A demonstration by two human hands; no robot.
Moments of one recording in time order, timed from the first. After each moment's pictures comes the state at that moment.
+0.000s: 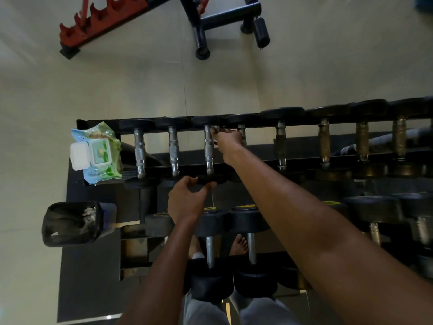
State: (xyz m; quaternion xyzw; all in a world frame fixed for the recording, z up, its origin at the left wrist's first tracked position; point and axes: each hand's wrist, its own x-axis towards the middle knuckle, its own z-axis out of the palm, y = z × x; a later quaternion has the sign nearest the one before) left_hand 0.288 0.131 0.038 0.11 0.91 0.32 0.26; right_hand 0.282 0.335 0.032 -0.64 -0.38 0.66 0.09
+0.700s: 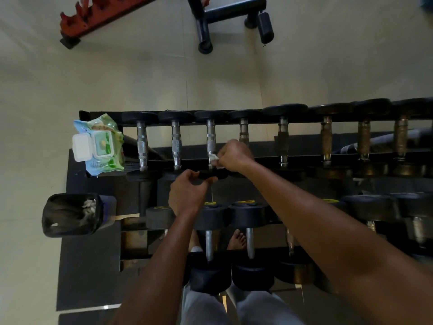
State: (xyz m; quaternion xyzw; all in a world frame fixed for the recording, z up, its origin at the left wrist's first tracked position) left_hand 0.283 0.130 0.038 0.13 0.91 0.30 0.27; right_hand 0.328 0.311 0.019 -0.47 -0.78 0.40 -0.14
